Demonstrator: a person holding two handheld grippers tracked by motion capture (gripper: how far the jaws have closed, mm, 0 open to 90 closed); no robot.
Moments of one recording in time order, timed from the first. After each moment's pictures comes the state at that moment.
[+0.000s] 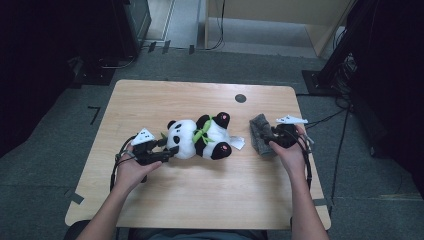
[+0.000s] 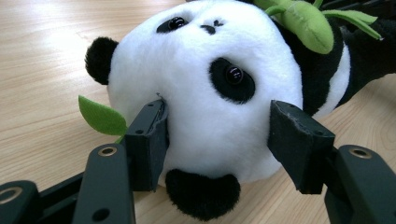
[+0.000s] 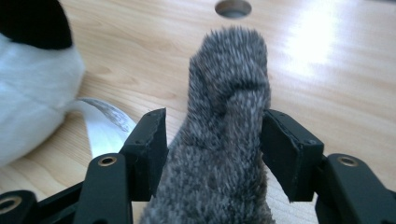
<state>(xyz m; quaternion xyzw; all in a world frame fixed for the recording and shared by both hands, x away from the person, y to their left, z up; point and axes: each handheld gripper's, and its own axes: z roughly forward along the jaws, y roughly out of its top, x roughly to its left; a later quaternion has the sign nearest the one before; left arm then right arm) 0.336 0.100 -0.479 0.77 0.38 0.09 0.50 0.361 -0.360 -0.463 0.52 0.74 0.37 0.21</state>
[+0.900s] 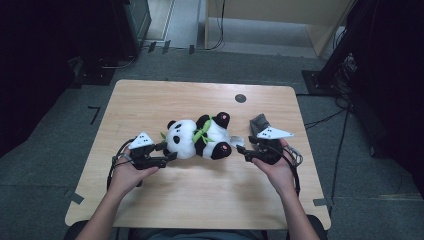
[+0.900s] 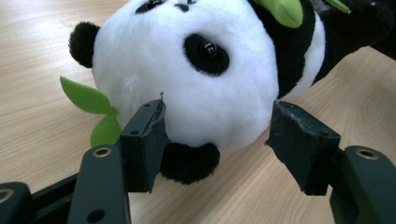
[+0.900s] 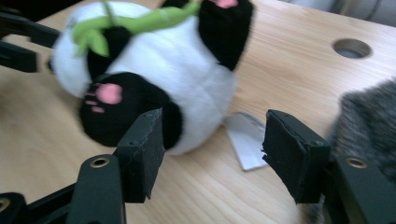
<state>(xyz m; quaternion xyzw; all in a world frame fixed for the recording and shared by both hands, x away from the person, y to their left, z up) 0.324 0.106 -0.477 0.79 0.36 0.08 0.49 0.304 -0.292 -0.435 0.43 0.77 0.44 0.16</state>
